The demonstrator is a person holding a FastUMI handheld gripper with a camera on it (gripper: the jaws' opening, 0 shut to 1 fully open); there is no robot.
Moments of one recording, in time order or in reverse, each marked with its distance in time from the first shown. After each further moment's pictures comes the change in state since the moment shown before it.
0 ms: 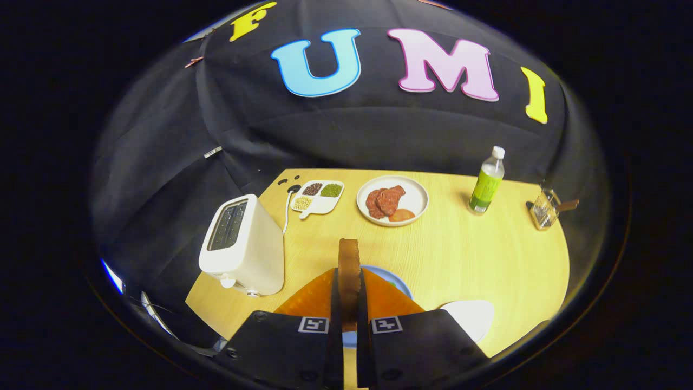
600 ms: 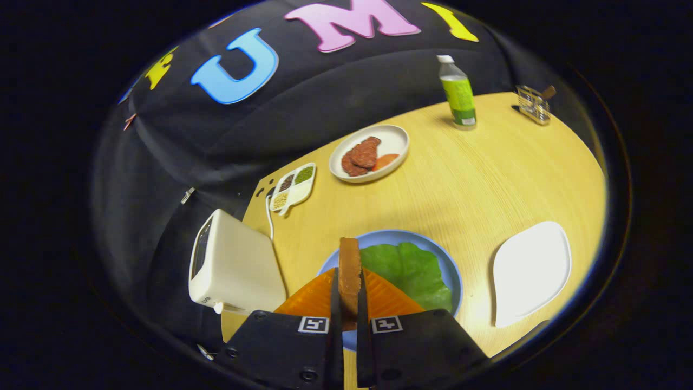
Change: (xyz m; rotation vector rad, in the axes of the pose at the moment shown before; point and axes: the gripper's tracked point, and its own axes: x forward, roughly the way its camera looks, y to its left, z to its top) arm 0.073 -0.033 -0.078 0.454 0.021 -0.010
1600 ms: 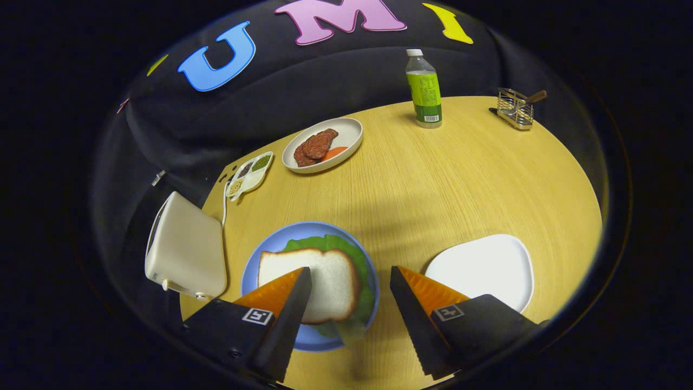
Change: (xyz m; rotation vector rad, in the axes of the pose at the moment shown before) arm -0.009 -0.081 0.001 -0.162 0.040 -0.138
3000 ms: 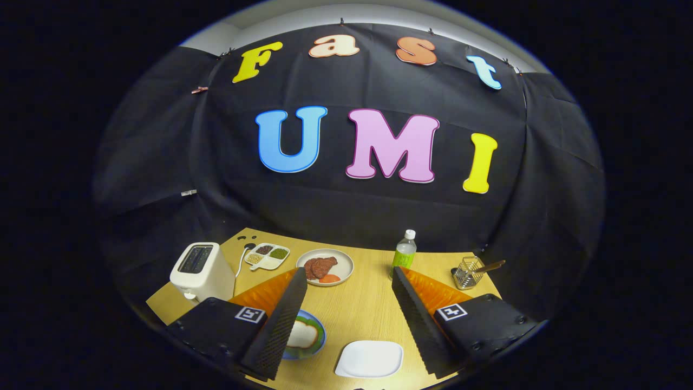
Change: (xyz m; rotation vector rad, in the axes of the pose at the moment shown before) arm -0.220 0.046 0.175 -0.431 -0.595 0.007
